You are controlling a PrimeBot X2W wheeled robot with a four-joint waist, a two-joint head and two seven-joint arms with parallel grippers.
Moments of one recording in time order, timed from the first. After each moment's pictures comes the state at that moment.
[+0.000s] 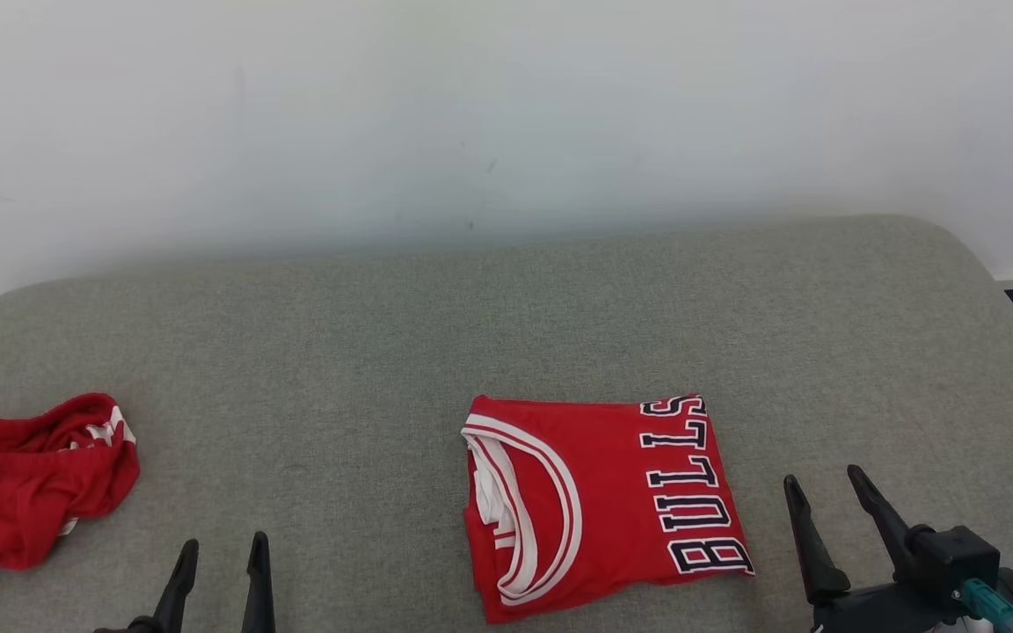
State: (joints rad) left arm 0.05 0.05 0.04 0.19 -0.21 -0.10 -0.26; right arm -0.09 -0.22 0.13 0.36 0.24 0.13 -0.25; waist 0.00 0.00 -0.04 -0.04
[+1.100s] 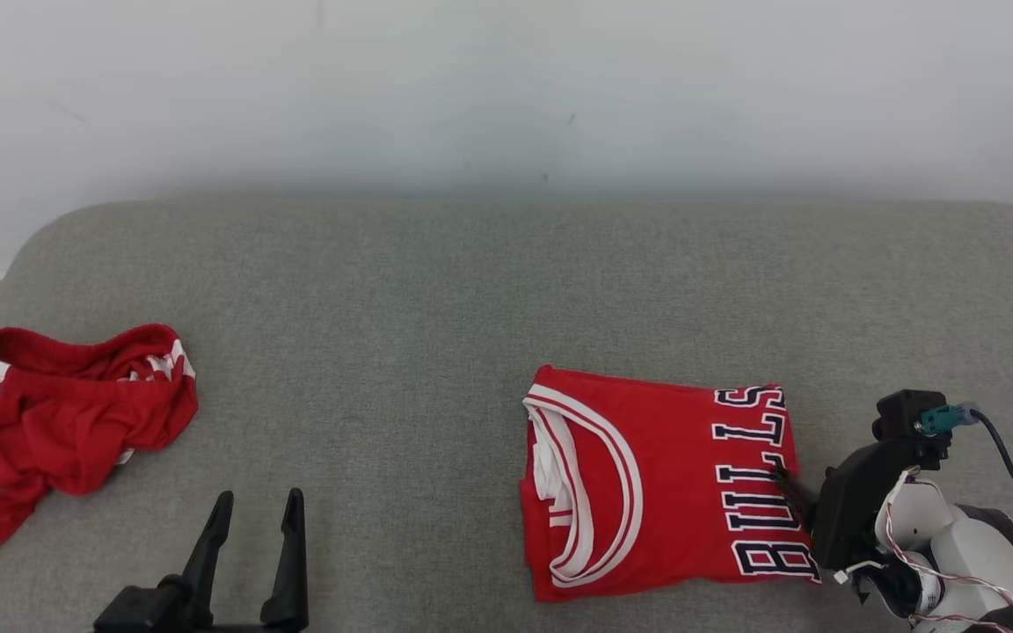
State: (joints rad) left arm 0.00 0.05 -0.02 0.16 -0.21 -0.11 -0.26; right arm -0.41 -0.24 0.11 0.63 0.46 0.13 0.47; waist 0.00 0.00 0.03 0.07
